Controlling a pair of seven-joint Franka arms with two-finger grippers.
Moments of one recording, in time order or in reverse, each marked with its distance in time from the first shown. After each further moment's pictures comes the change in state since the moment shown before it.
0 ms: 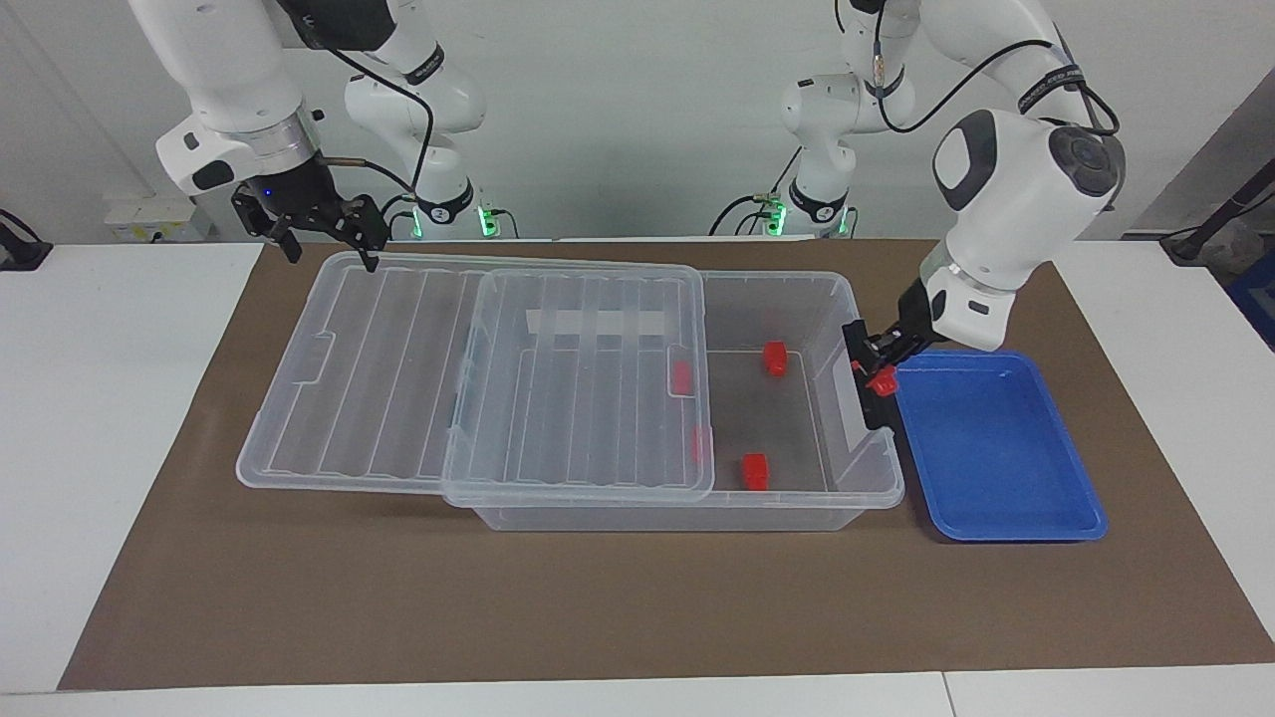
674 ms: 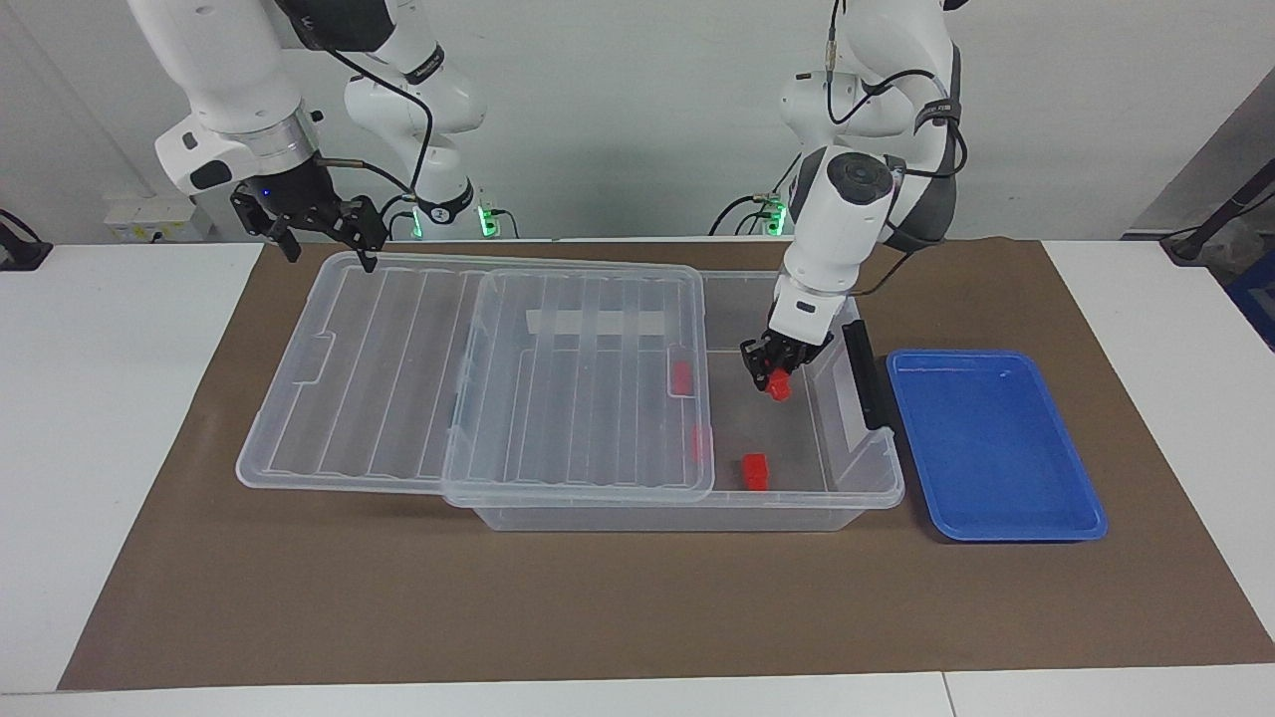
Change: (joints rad) left arm -0.156 -0.082 0.005 -0.378 0.123 0.379 -0.020; right arm -0.006 -0.001 -0.011 -0.004 0.000 0.001 0.000
